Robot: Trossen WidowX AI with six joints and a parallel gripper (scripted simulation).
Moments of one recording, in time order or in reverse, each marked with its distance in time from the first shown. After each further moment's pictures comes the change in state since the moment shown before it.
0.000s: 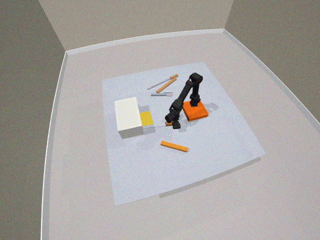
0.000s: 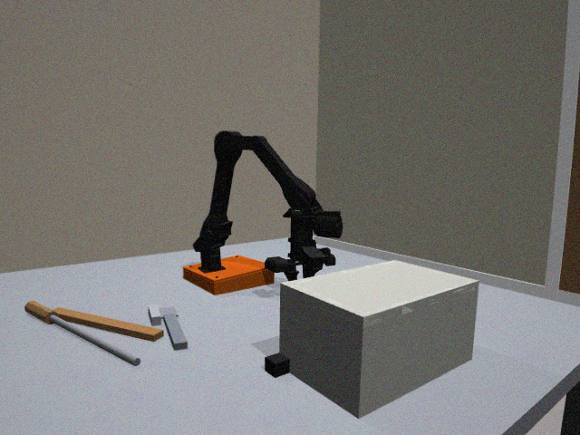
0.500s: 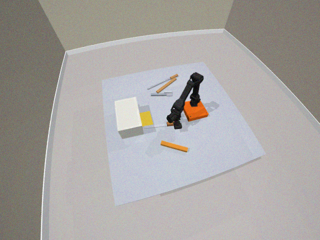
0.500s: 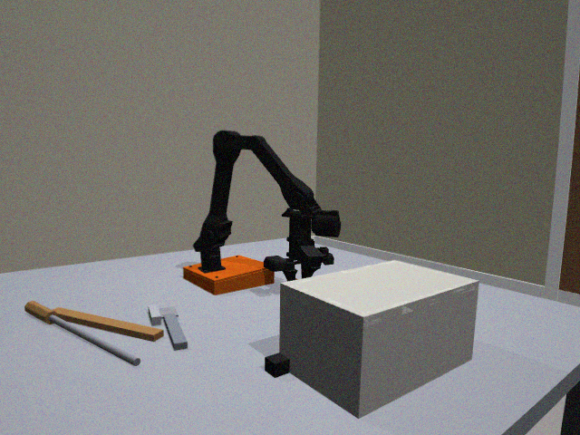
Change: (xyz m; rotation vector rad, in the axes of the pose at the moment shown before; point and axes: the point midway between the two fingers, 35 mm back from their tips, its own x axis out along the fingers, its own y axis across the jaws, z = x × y) arm 0.000 0.002 -0.011 0.001 0.001 0.000
